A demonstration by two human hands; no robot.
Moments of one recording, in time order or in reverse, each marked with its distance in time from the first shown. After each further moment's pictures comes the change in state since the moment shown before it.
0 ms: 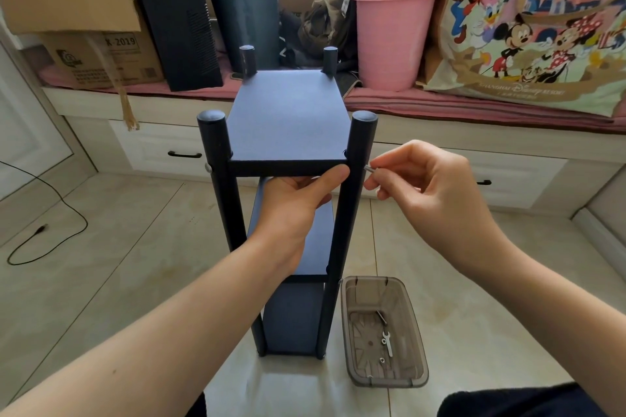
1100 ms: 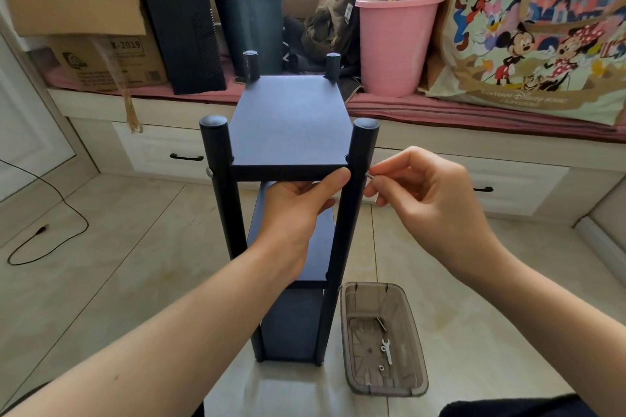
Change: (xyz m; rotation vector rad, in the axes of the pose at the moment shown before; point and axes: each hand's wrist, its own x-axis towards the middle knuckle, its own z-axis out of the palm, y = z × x) left_hand -0.001 -0.001 0.003 0.000 0.012 0.023; right_hand 0.004 0.007 0.001 0.035 -0.009 -0.008
